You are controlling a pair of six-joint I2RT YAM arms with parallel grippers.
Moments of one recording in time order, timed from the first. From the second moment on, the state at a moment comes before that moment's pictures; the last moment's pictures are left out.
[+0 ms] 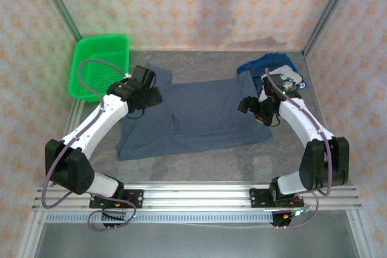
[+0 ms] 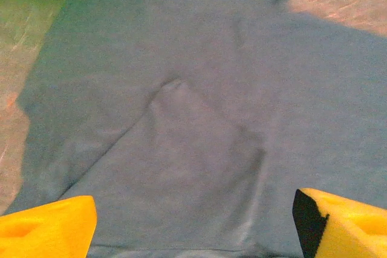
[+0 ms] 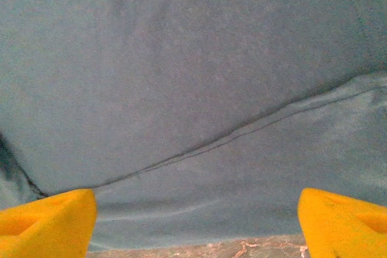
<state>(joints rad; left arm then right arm) -0.31 1.43 1.21 -0.89 -0.21 -0.73 0.14 1.45 1.06 -0.82 -0.28 0.51</state>
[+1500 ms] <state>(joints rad) -0.41 1.34 0.68 -0.85 -0.08 -0.96 0.08 1.41 0.79 -1.07 0.14 0.83</state>
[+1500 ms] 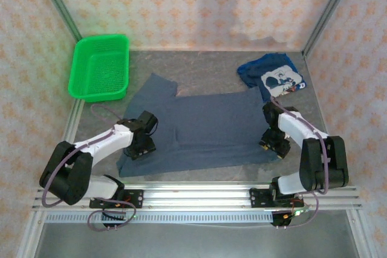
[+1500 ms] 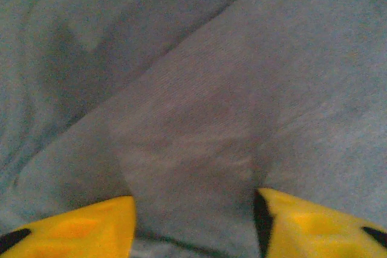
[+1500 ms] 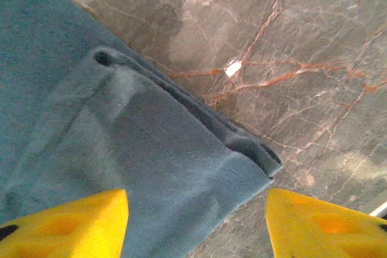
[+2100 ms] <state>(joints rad) -0.21 1.84 1.76 -0.93 -0.03 -0.61 0.00 1.91 1.61 -0.93 -0.07 0.48</state>
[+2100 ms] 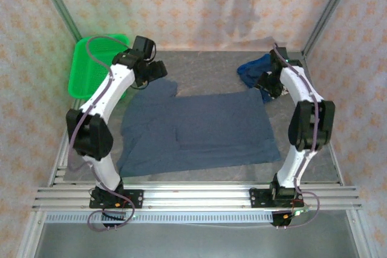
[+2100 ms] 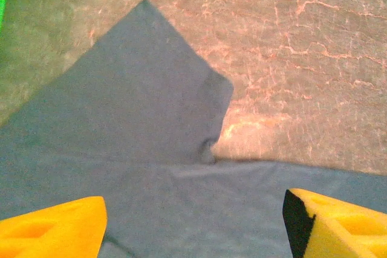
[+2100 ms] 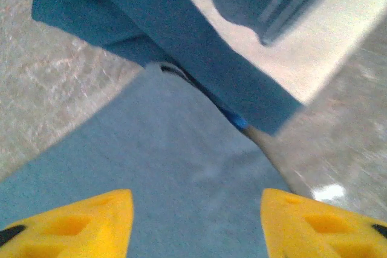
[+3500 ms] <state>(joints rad) -0.06 2.28 2.06 -0.90 -0.07 -0.51 0.00 2.20 1.81 -0.87 -0.11 0.50</state>
